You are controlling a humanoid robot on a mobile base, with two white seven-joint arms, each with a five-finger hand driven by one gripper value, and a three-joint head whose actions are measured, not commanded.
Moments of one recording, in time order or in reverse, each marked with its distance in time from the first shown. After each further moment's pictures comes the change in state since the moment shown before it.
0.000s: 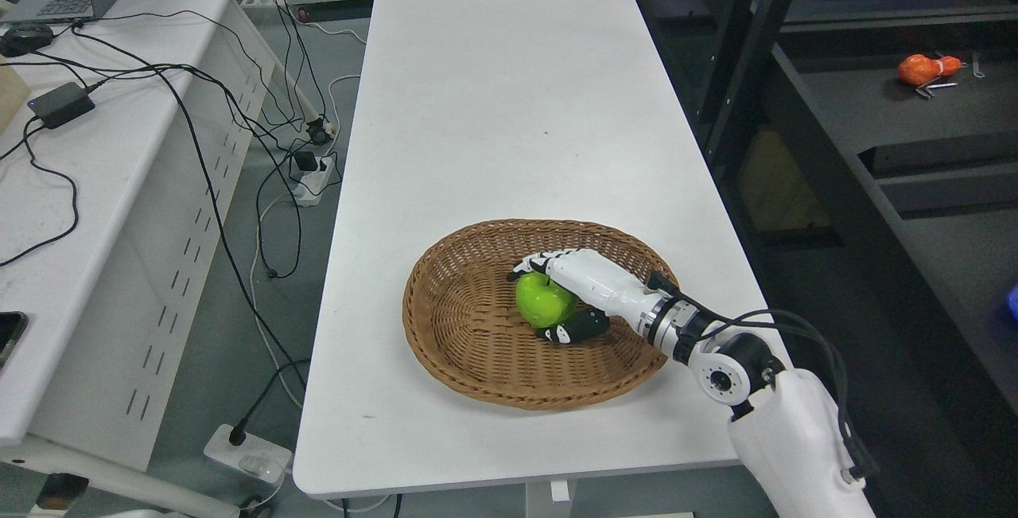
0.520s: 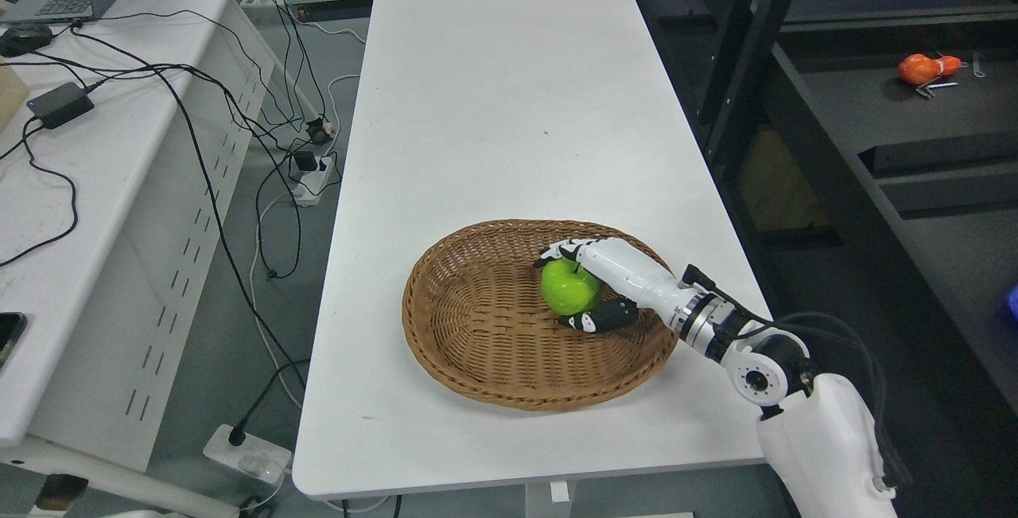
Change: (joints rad) left arm 0.000 0.000 0.000 0.000 0.000 -0.002 0.000; right arm 0.037 -0.004 -0.122 -0.031 -0.075 -0.055 -0.044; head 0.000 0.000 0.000
